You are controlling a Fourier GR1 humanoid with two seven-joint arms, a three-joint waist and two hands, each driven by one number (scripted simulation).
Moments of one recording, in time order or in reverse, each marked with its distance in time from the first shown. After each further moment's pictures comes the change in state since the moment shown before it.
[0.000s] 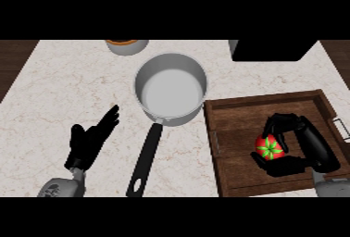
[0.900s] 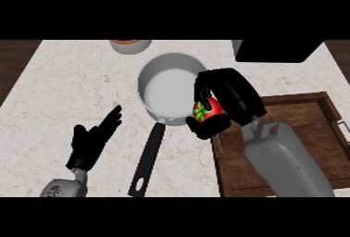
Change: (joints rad) left arm 0.007 -0.022 0.001 -0.028 -0.017 -0.017 0.021; right arm -0.522 0.208 0.222 0.024 0.332 0.106 0.640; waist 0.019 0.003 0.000
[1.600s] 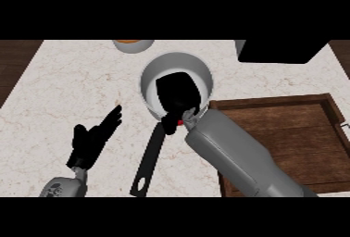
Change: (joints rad) left arm -0.014 0.003 0.011 0.037 -0.007 -0.023 -0.030; right arm -0.272 0.163 0.218 0.442 0.274 0.088 0.220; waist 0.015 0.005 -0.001
